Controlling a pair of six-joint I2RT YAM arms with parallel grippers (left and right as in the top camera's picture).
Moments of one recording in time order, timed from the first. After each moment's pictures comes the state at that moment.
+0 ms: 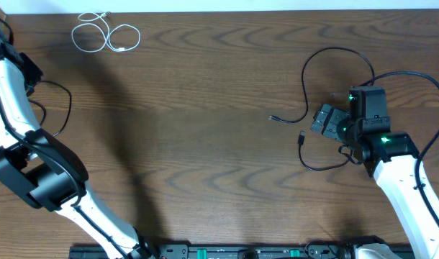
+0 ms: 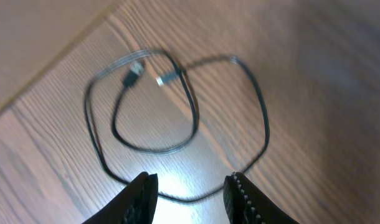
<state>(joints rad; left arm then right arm) 0.56 2.13 2.02 -0.98 -0.22 -0.20 0.13 1.25 0.88 -0.60 0.03 0.51</state>
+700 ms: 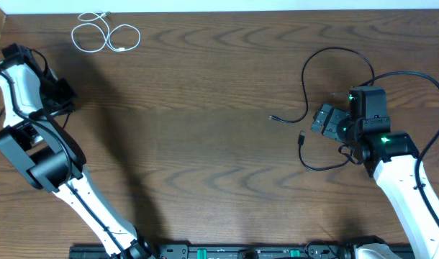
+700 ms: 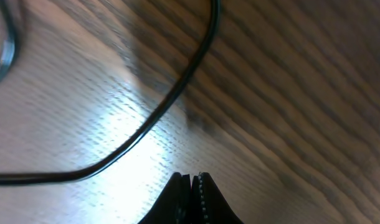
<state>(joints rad) 0.56 2.35 2.00 -1.14 0.10 -0.09 0.13 1.25 0.88 -0.60 0.03 0.51</state>
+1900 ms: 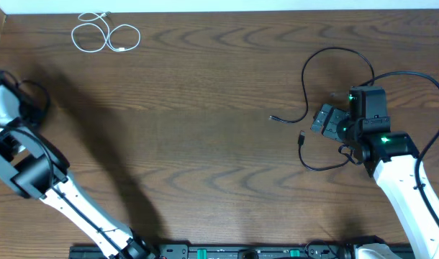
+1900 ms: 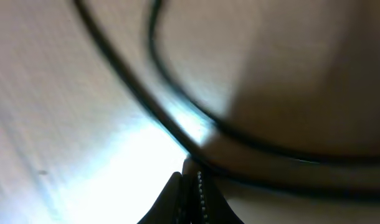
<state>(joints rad) 0.72 2.42 1.97 -0.95 -0.30 -0.31 0.13 1.25 0.88 -0.60 0.03 0.51</state>
